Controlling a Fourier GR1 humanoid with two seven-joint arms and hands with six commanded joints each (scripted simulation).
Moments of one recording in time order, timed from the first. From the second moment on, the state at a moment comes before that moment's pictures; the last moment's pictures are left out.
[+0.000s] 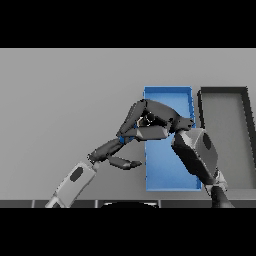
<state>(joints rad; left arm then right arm) -0.26 0.17 -0.54 -1.55 -0.07 -0.31 0.08 -0.80 -0.24 0.21 -1.85 -0.91 0.23 0.56</state>
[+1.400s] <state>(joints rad) -0.25 0.18 -0.52 -1.57 -0.04 -0.31 0.08 -0.52 -0.56 0.28 -1.37 -0.75 -0.05 0.61</state>
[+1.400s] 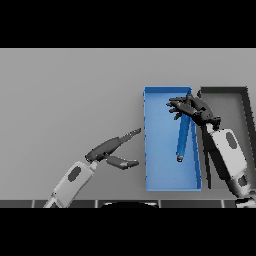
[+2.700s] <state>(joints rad) -0.26 0.16 -0.52 -1.55 -0.03 -0.31 0.11 -0.71 -0.78 0.86 -1.20 -0.91 -0.10 0.51</state>
